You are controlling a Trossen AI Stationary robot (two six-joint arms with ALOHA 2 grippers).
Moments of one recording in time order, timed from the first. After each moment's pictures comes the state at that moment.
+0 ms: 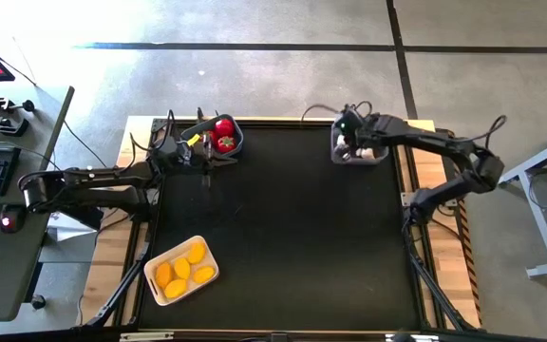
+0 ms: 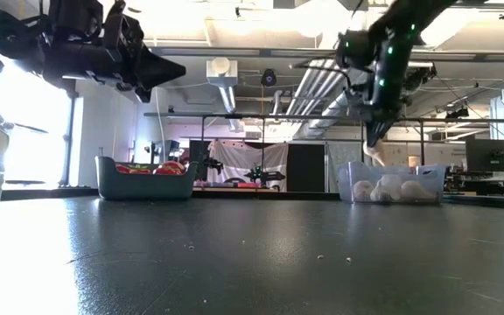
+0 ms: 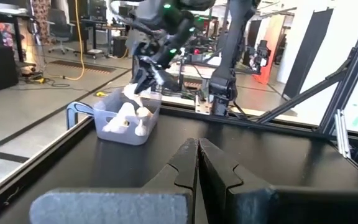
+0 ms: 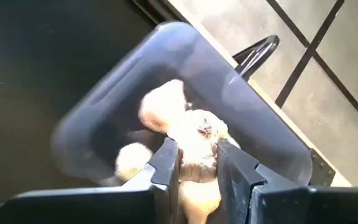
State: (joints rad) left arm 0.48 0.98 0.31 0.65 0.38 -0.09; right arm -0.59 1.42 1.05 -0.81 0.45 0.12
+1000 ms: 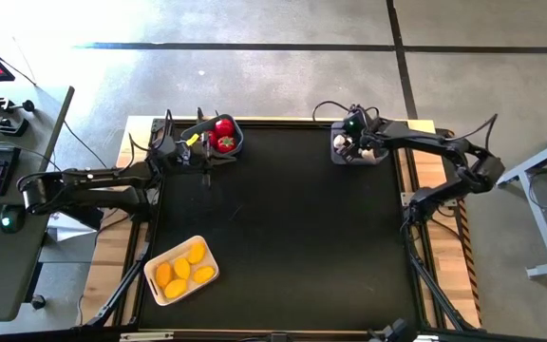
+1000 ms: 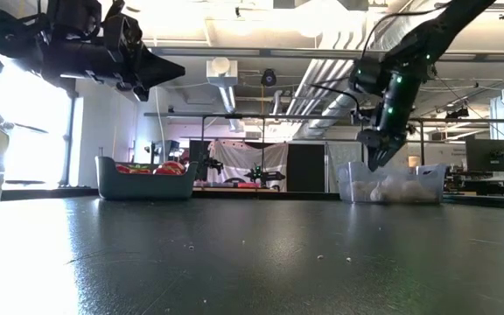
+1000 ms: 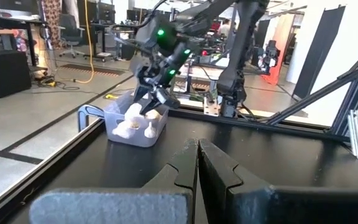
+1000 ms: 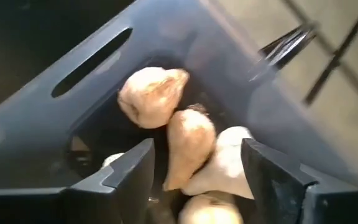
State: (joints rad) left arm 0.49 0.96 0.31 0.63 0.35 -0.07; right arm -0.75 1.42 0.84 -0.49 0.29 -0.05
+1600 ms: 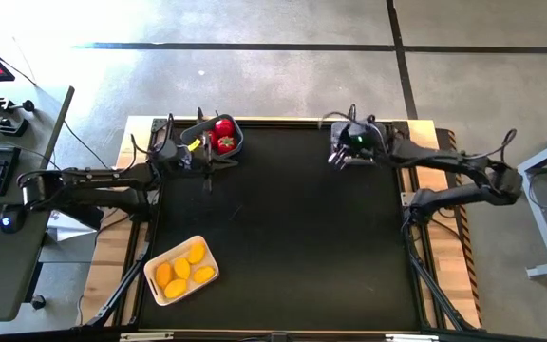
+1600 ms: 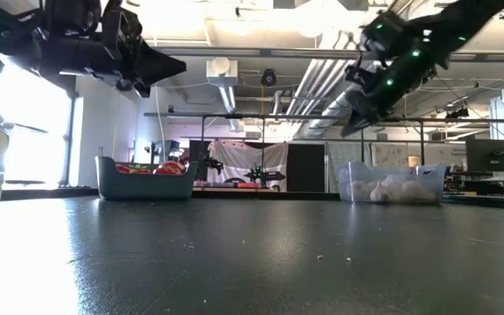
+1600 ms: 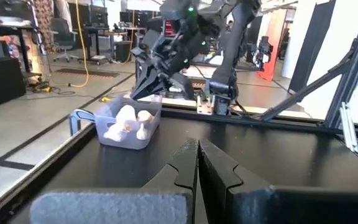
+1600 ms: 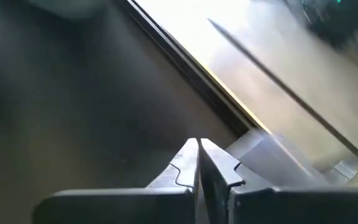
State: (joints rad) left arm 0.41 0.96 0.31 0.63 0.30 -0.04; right arm -0.54 1.21 0.70 -0.16 0.24 -0.09
